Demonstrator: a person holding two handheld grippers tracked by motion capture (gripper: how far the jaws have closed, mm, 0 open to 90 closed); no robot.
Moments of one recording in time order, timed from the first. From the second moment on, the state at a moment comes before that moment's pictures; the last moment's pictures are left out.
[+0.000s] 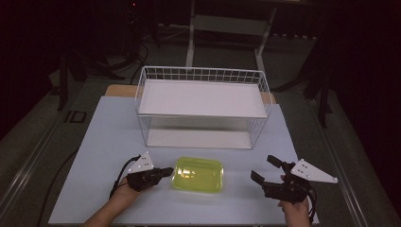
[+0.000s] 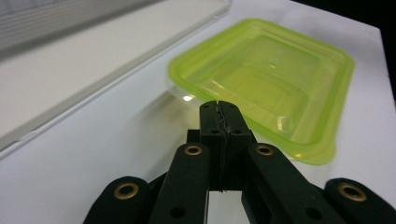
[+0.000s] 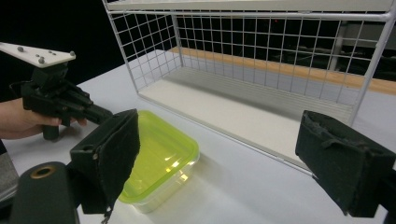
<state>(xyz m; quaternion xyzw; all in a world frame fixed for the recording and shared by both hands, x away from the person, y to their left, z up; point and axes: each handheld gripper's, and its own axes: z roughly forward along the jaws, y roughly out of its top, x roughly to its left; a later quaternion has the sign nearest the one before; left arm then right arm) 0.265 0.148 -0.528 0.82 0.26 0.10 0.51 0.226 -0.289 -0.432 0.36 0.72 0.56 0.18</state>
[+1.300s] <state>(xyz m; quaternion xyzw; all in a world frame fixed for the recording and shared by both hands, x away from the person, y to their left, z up) 0.261 0.129 -0.514 0.79 0.28 0.07 0.54 0.225 -0.282 -0.436 0.34 0.73 0.56 0.18</state>
